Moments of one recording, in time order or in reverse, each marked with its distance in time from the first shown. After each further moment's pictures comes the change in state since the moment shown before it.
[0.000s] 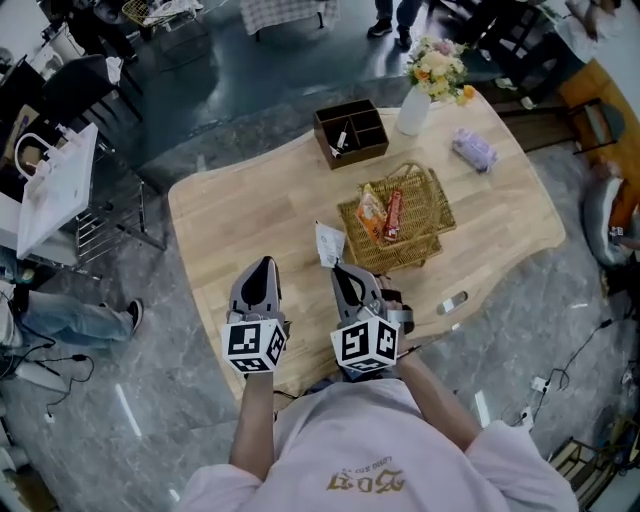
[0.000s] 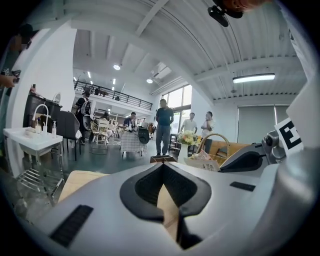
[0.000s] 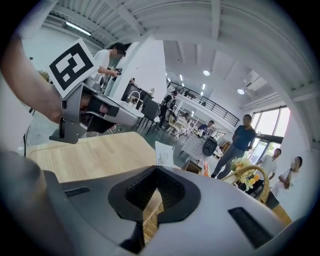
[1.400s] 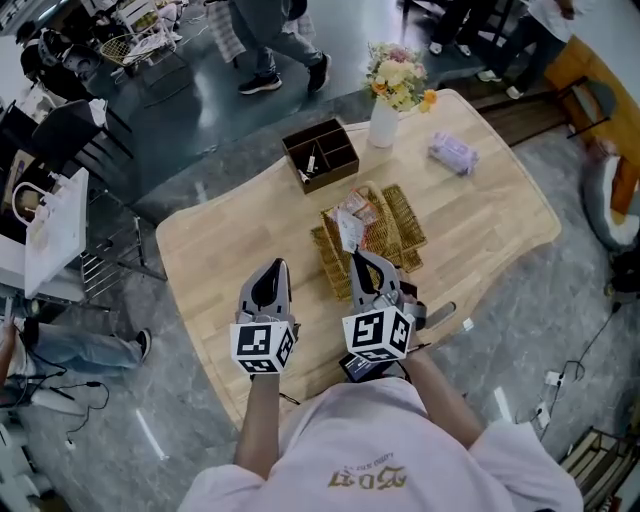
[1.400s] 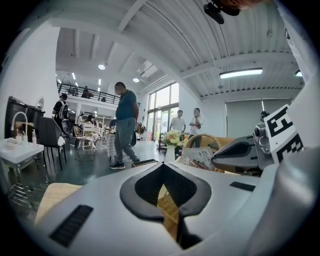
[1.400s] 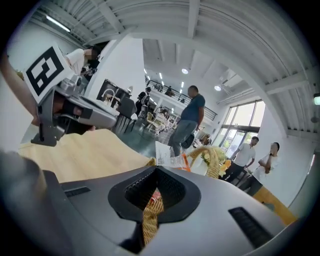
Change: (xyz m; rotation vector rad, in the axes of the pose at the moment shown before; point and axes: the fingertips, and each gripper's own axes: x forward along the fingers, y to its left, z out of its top) left arm 0.079 -0.087 0.030 0.100 -0.002 -0.121; right arm -0.019 -0.134 -0.052 0.124 0.032 -0.217
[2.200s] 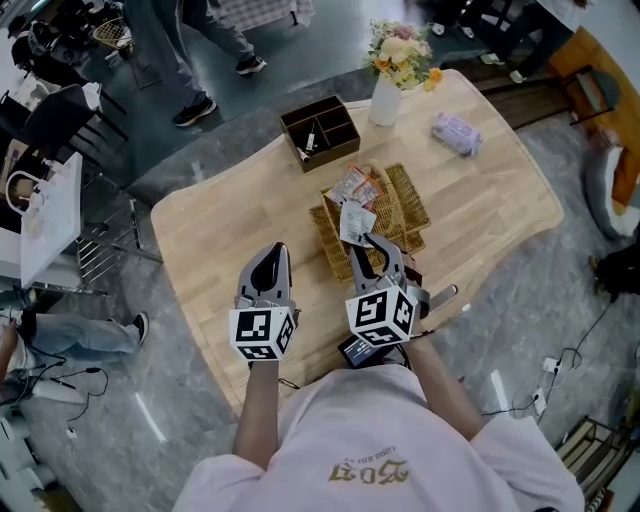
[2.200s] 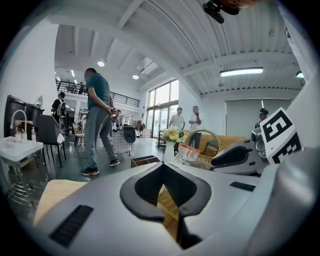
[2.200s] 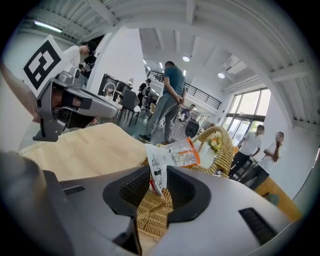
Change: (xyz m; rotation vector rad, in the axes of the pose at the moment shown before) left arm -0.001 -0.002 -0.010 -0.006 0.034 -0.011; right arm 0.006 0.014 -0.026 0.054 0.102 0.076
